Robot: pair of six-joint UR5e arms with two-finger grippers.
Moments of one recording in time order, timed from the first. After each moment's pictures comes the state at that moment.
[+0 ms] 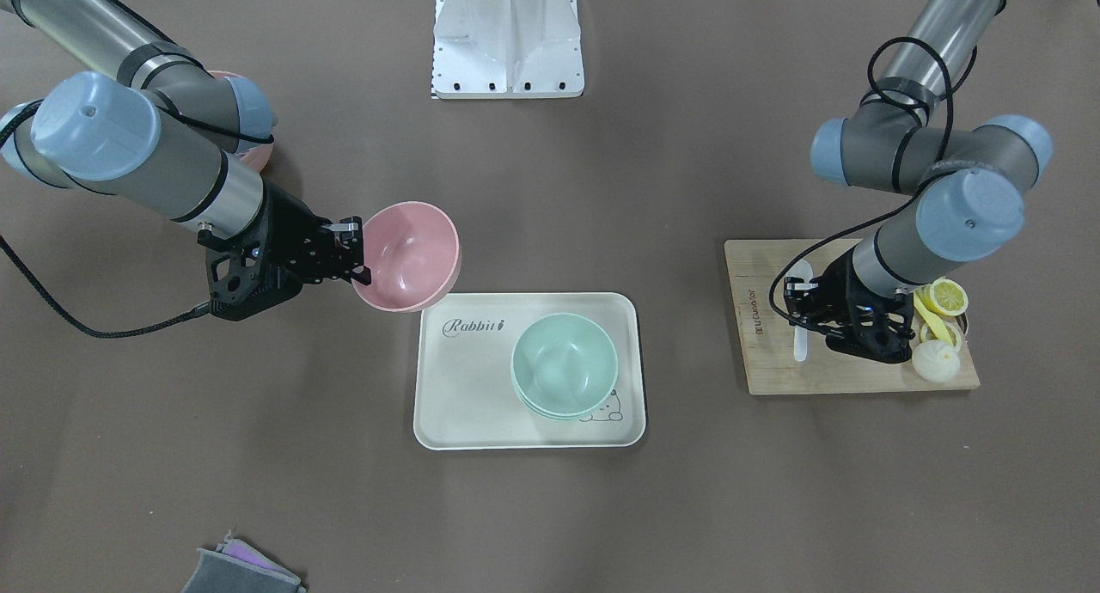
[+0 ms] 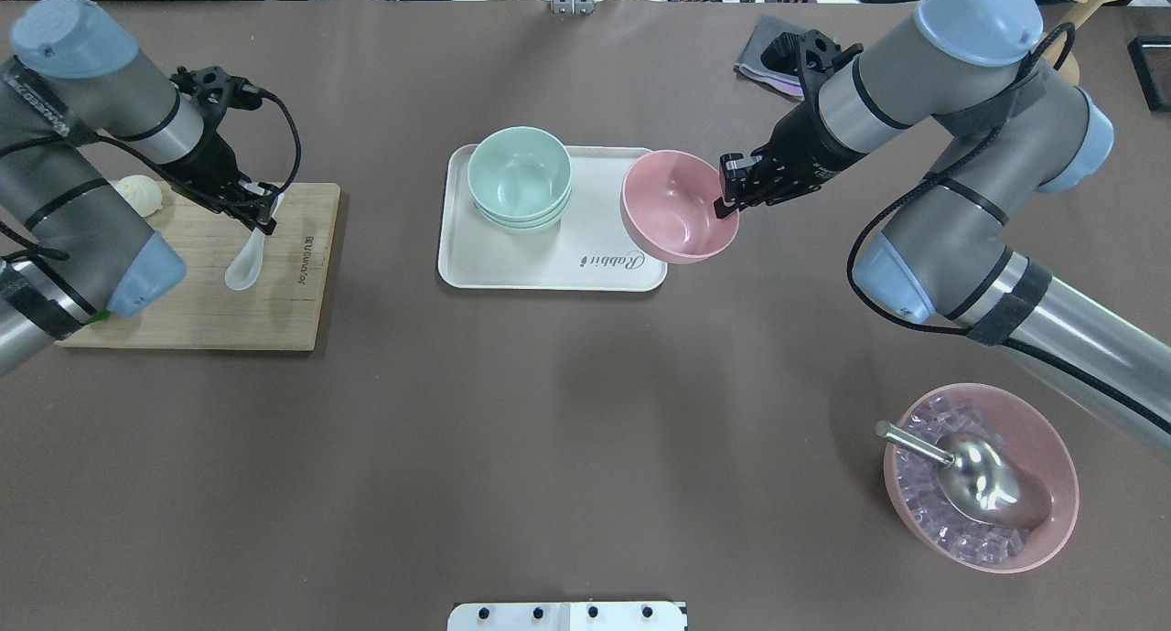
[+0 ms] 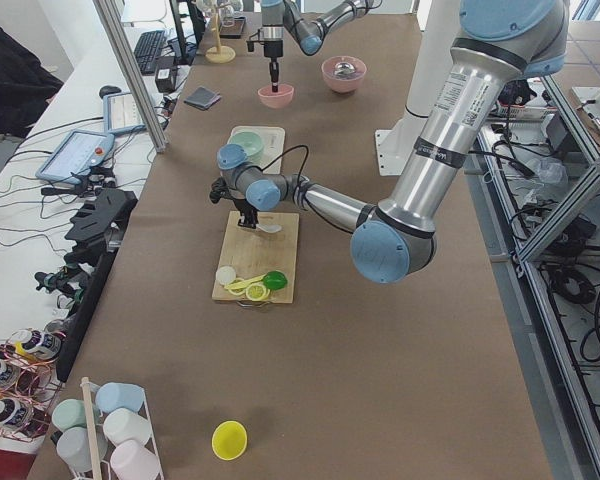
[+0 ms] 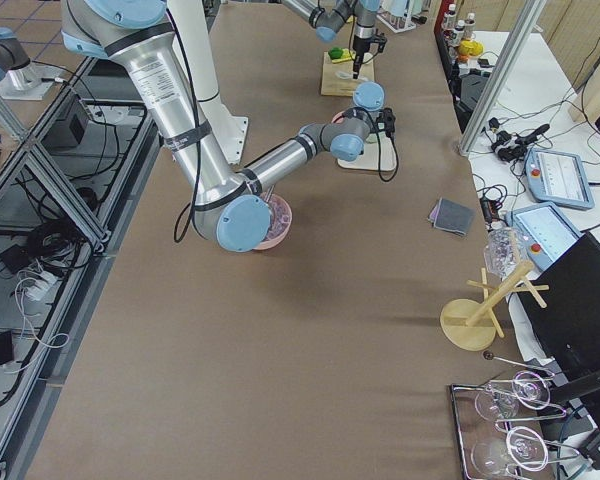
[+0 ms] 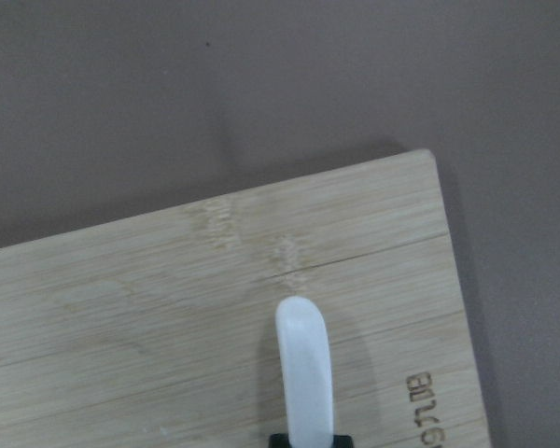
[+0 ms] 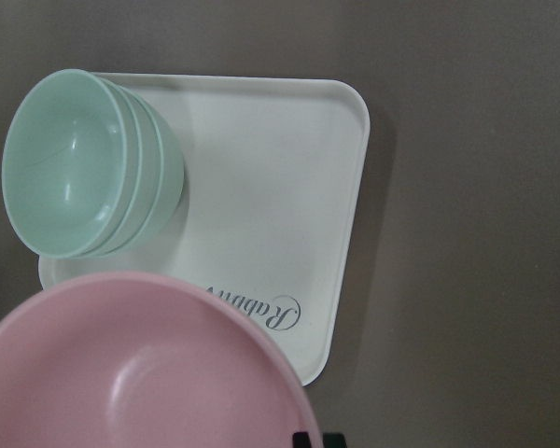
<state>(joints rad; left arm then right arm) -0.98 -2.00 -1.46 -1.85 -2.32 -0.59 0.87 -1.05 1.58 -1.04 2.37 1.03</state>
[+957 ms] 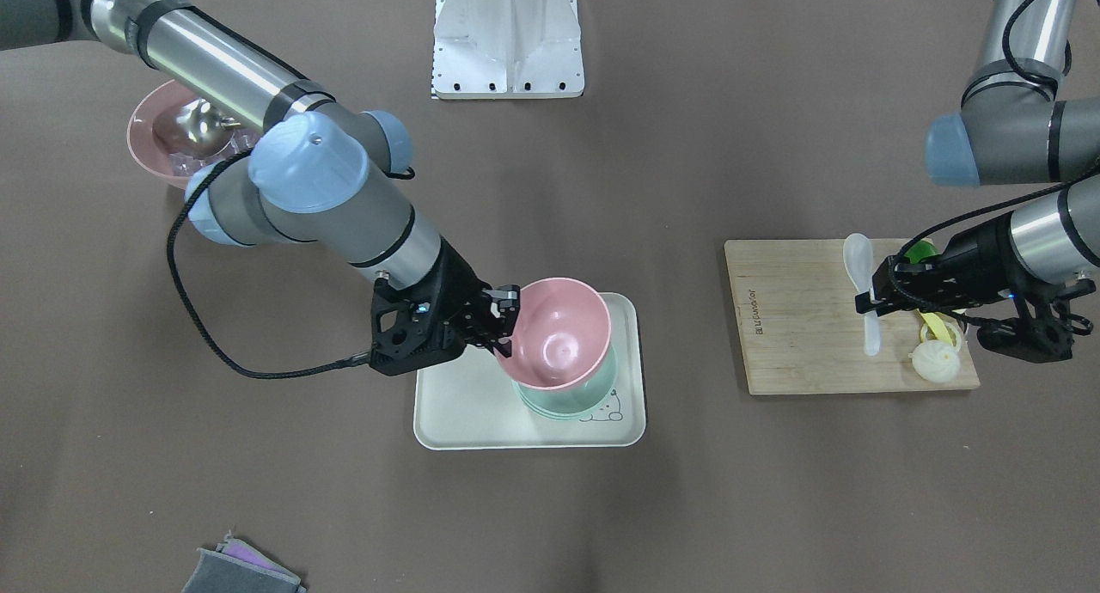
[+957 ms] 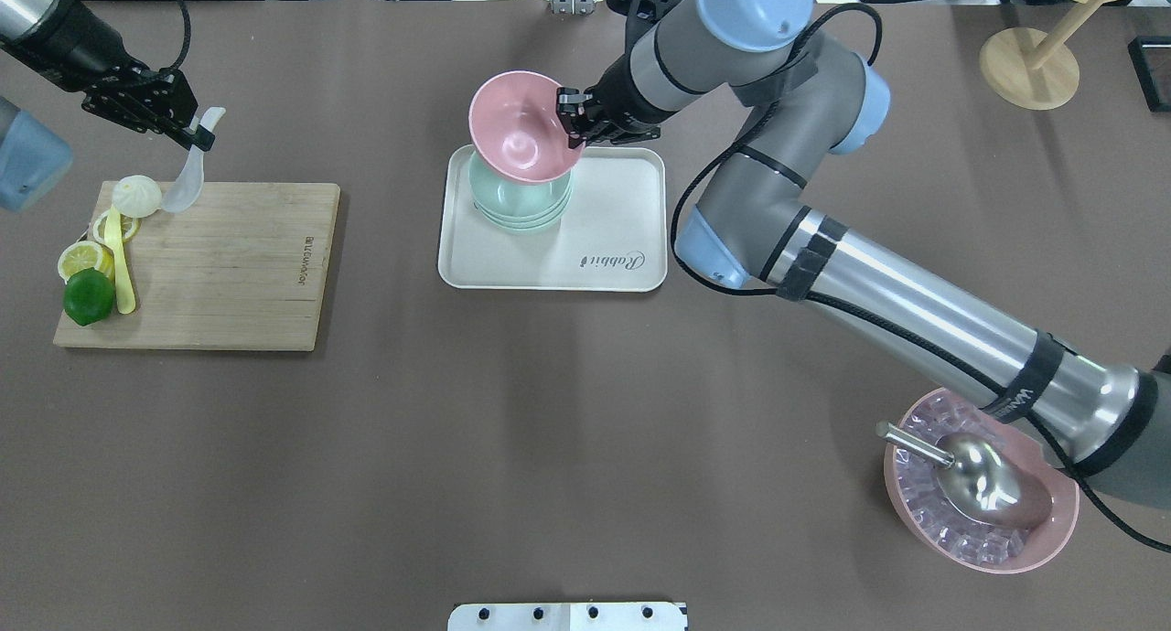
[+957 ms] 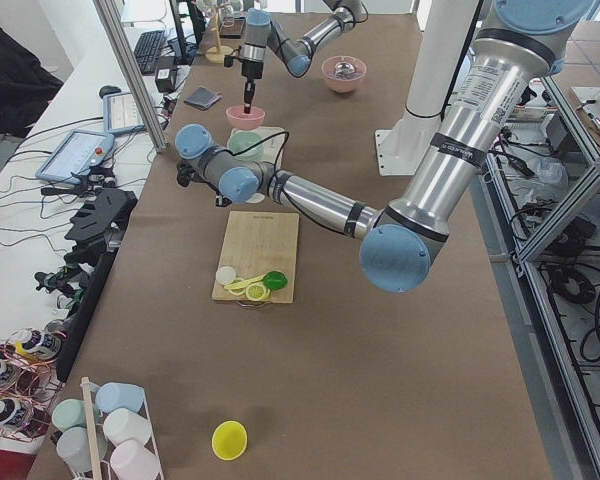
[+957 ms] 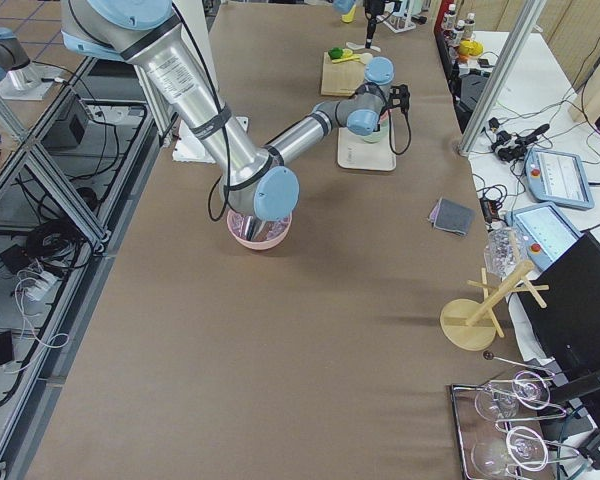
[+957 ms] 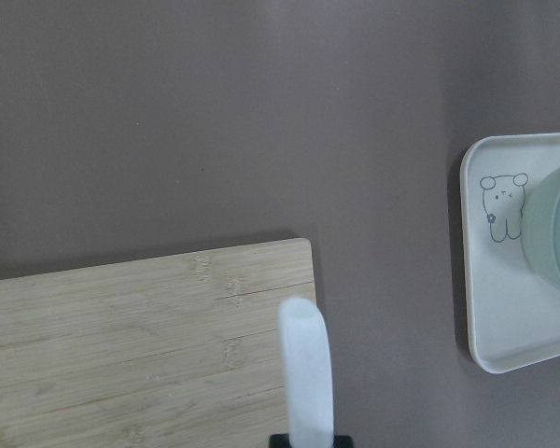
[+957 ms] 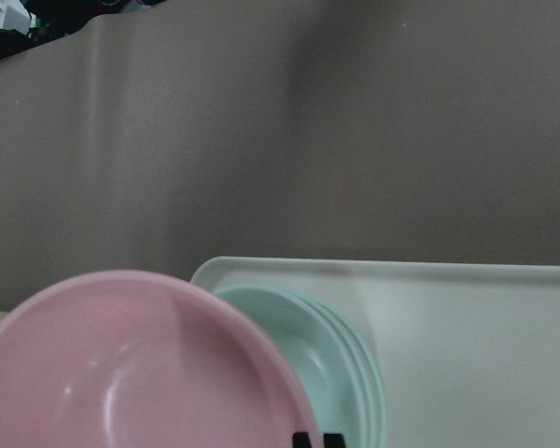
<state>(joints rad) -1.18 -2.01 -1.48 -1.84 -2.62 -0.59 0.75 -0.68 1.20 -0.87 2.05 1.27</state>
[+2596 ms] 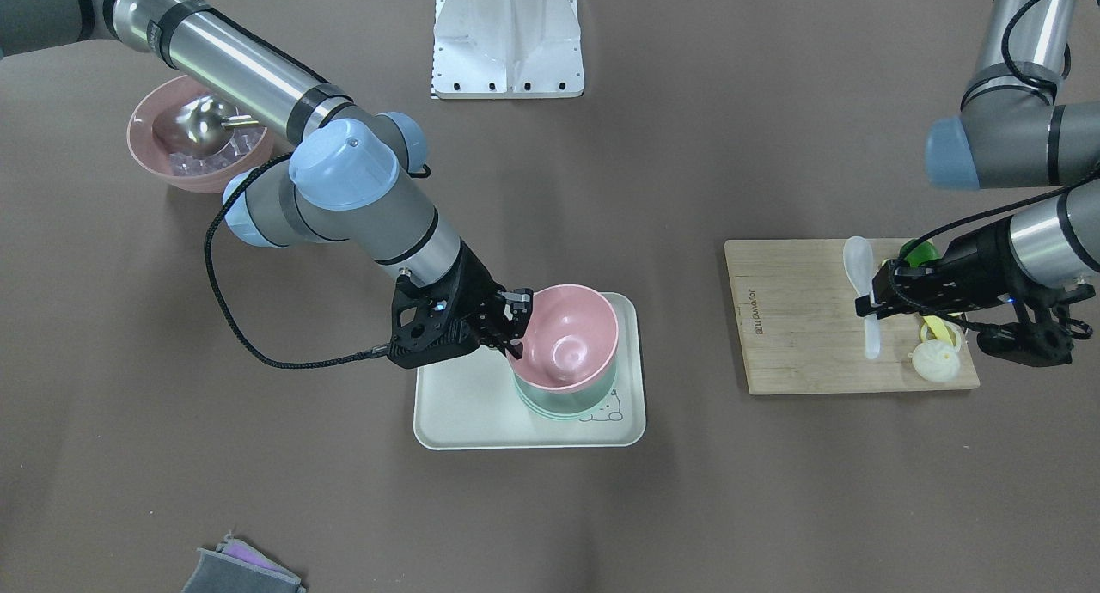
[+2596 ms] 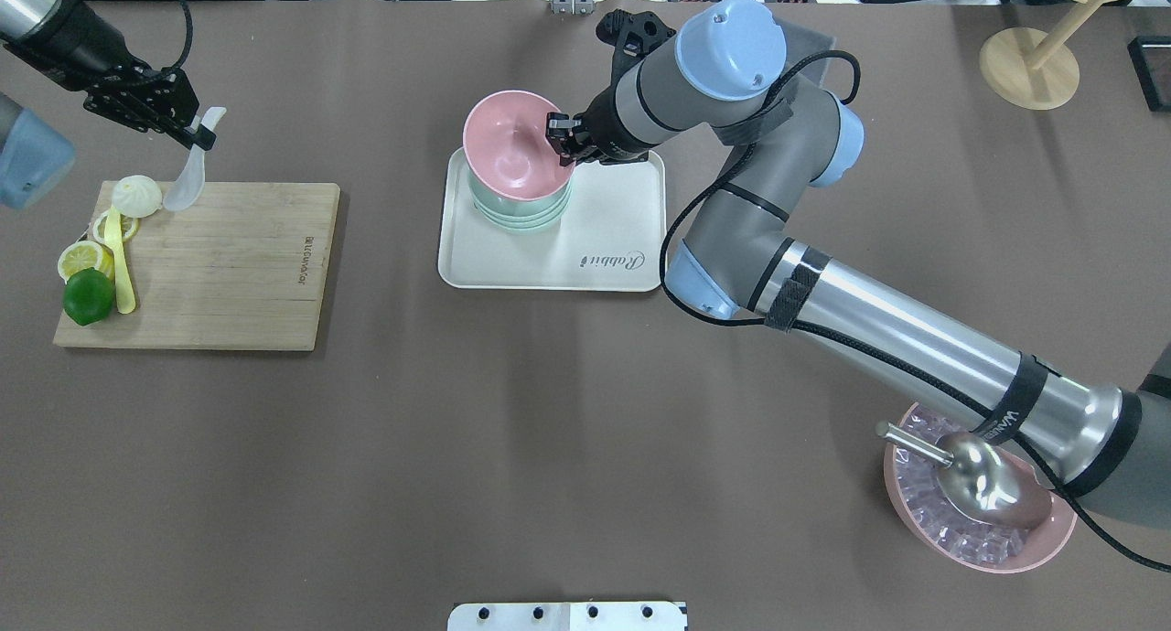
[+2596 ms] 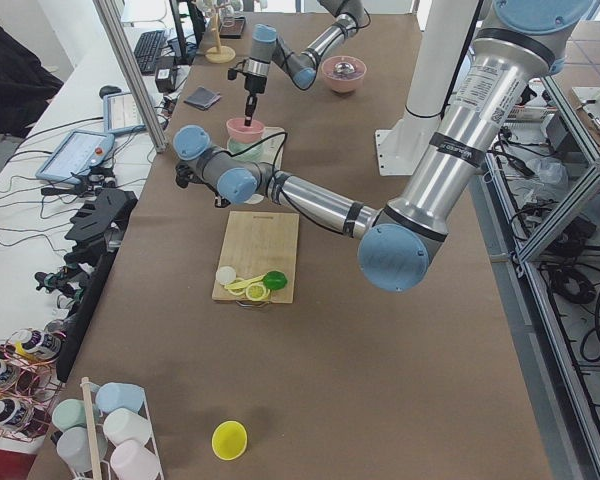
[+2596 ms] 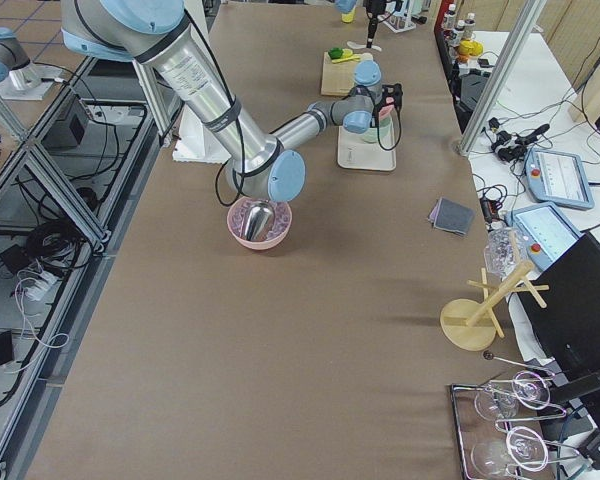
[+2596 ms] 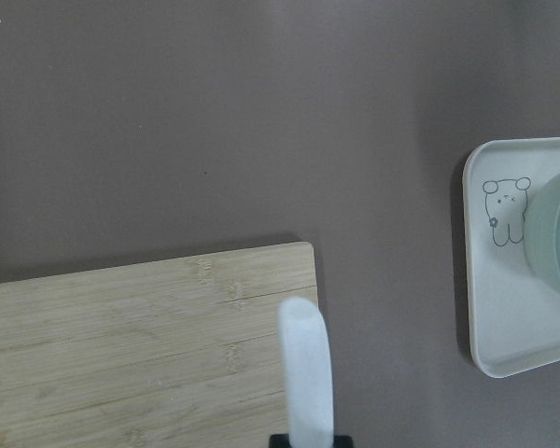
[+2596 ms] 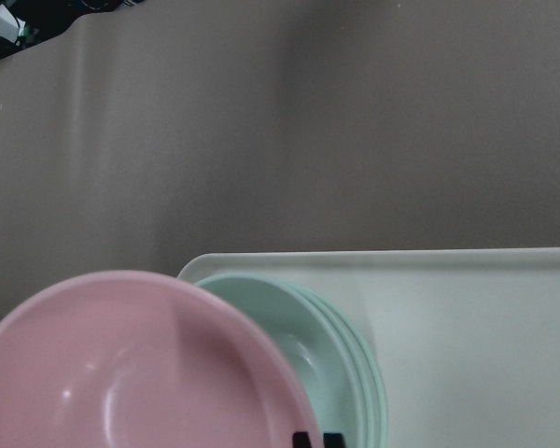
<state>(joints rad) -1.18 -2.01 -1.47 -1.84 -2.62 -0.59 0.72 -0.71 1.21 -0.84 1.99 1.29</state>
